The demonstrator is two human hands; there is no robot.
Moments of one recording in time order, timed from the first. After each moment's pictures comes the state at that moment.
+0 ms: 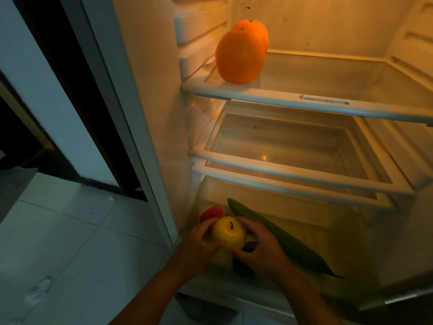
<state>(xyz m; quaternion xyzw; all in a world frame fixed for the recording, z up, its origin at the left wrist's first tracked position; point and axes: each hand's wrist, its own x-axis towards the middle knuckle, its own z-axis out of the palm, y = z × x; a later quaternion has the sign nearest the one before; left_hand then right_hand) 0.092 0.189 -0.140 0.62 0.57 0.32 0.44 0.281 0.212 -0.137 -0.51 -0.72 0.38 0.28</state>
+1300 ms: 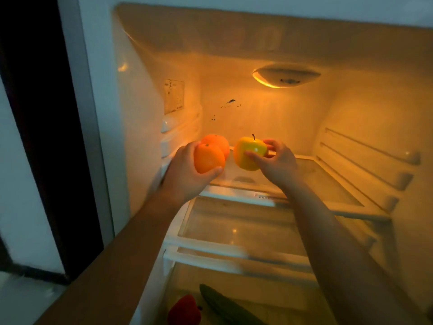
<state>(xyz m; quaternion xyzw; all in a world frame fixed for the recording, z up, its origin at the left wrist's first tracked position) 0.108 0.348 0.124 0.68 0.54 0.48 0.11 0.313 0.364 0.156 -0.57 -0.64 0.13 0.51</state>
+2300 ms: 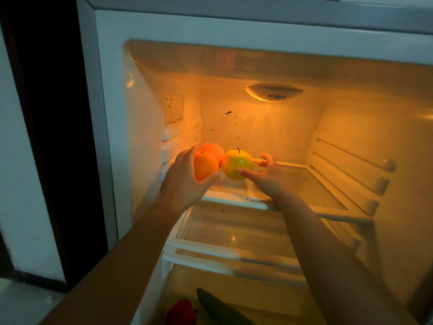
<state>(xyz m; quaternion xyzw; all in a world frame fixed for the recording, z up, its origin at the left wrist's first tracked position) 0.117 0.326 0.130 0.68 0.57 0.46 0.06 0.320 0.364 0.145 -0.60 -0.64 0.19 0.44</state>
